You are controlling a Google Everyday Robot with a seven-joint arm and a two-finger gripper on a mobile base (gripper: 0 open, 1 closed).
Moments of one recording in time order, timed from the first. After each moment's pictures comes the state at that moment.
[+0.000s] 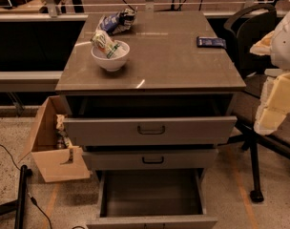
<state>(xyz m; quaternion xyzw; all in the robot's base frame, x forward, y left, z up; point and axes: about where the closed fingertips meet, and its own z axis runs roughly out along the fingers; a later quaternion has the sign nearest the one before) 0.438 -0.217 0.976 -0.60 0.78 -0.03 0.16</state>
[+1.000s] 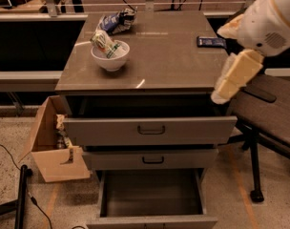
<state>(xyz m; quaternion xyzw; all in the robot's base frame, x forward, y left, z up) 0.506 -0.162 0.983 -0.60 0.75 0.05 0.28</state>
